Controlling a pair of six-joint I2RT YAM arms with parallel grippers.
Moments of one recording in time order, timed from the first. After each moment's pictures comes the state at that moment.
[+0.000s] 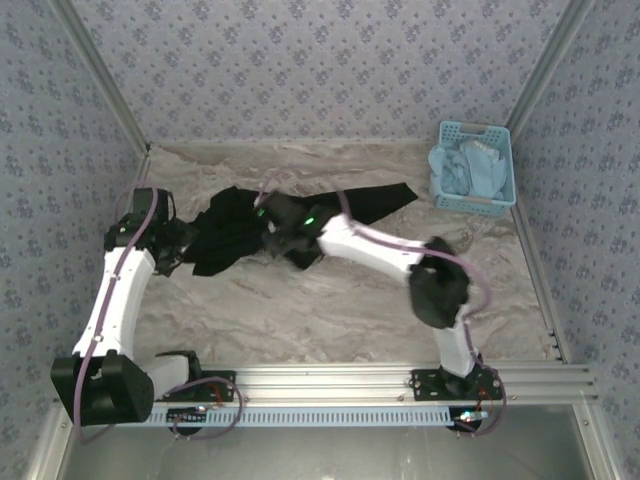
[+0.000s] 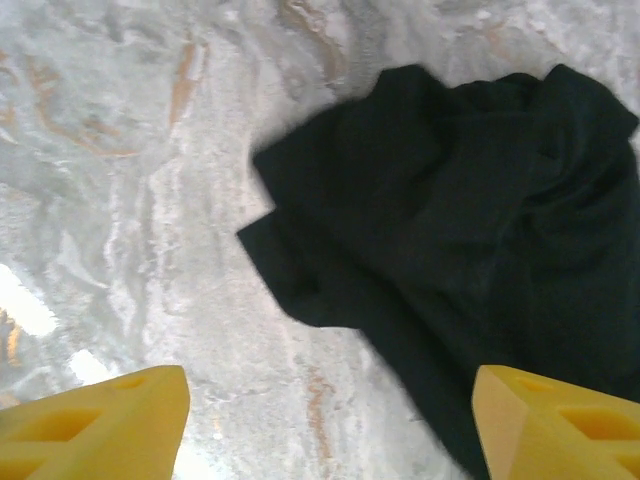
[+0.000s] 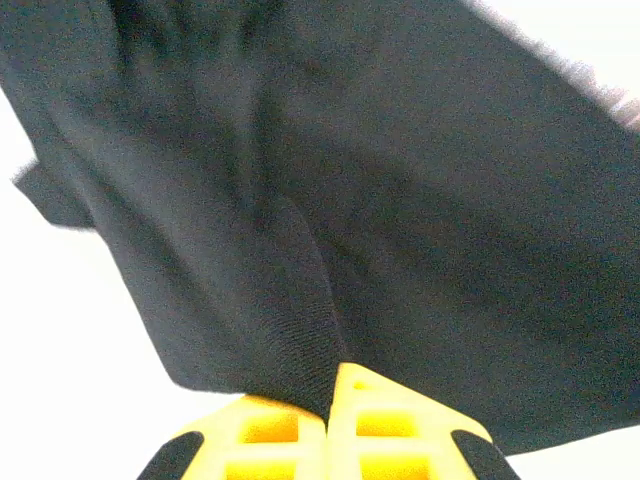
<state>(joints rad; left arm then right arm) 0.03 1.15 1.05 -0.97 -0.06 -0.96 0.92 1.91 1.71 -0.60 0.14 0.26</state>
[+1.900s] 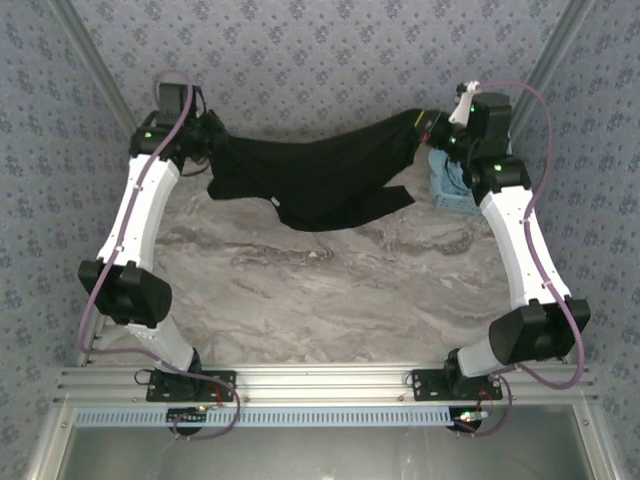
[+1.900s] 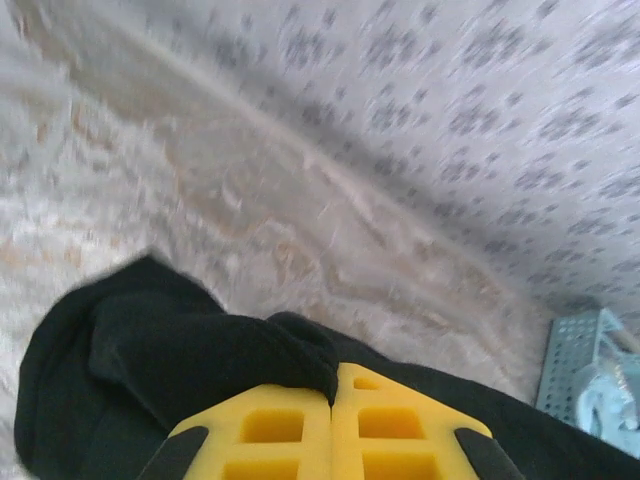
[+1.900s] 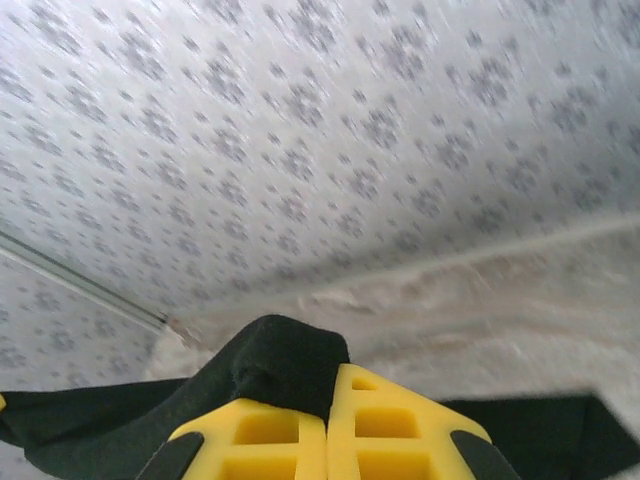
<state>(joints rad) -0.16 1.71 1.98 -0.90 0.04 -0.73 0.10 1.48 1.64 -0.41 -0.29 0.52</state>
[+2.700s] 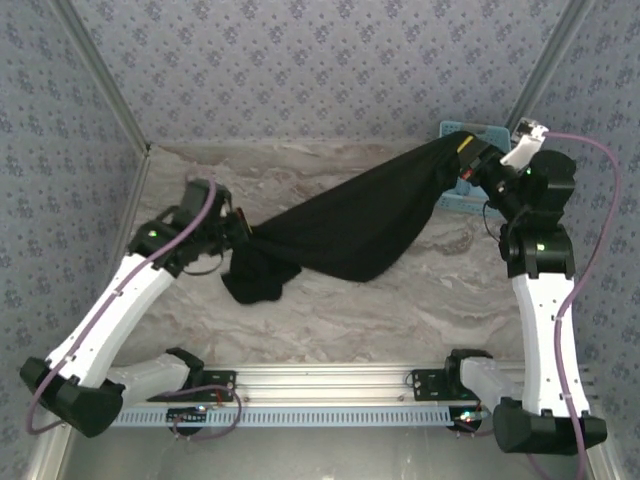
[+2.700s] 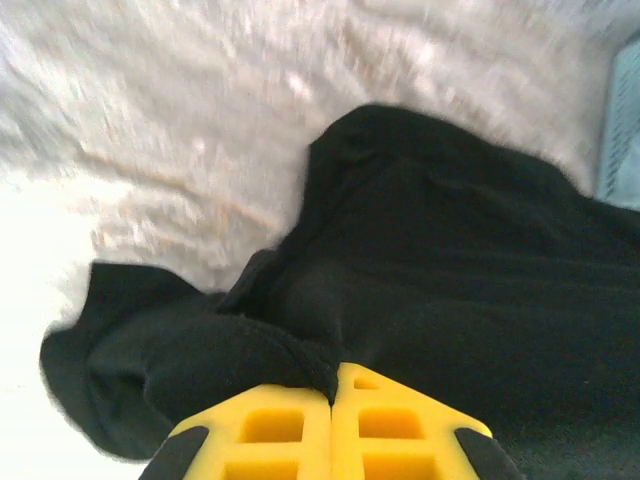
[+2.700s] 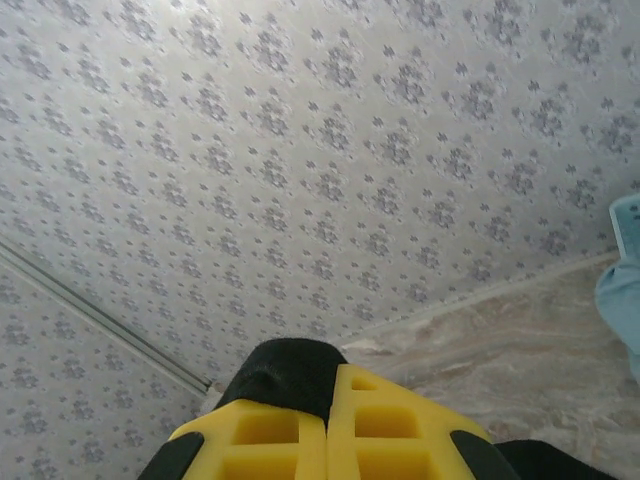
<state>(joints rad) -0.53 1.12 1.18 -0.92 -0.04 -0.80 -0.03 1.03 1.29 -0.37 -0.31 0.61</state>
